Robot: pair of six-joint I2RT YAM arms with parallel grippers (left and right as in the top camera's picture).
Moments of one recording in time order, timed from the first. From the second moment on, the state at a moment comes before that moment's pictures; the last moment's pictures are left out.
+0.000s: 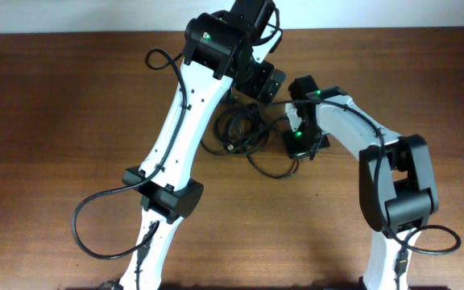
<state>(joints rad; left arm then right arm) -0.53 2.38 2.93 -1.69 0.03 0.02 0.28 2.10 1.50 -0.99 -0.11 0.04</state>
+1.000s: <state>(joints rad) -0.68 2.37 2.67 -1.57 0.16 0.02 0.18 1.55 1.89 -1.34 0.11 0.03</state>
